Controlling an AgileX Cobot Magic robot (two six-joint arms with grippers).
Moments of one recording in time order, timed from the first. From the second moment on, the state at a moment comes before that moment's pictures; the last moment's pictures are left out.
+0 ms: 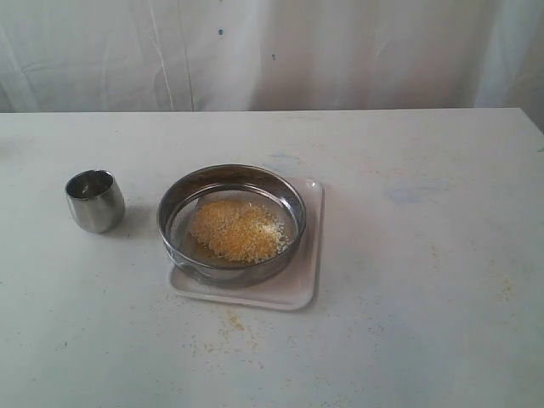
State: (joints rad) left arm 0.39 0.92 -0.86 1.54 0.05 -1.51; right arm -0.03 0.00 0.01 -0.18 0.34 0.20
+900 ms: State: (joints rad) left arm 0.25 0.38 -0.22 1.09 0.10 -1.18; right arm -0.03 0.00 0.01 -0.18 0.34 0.20
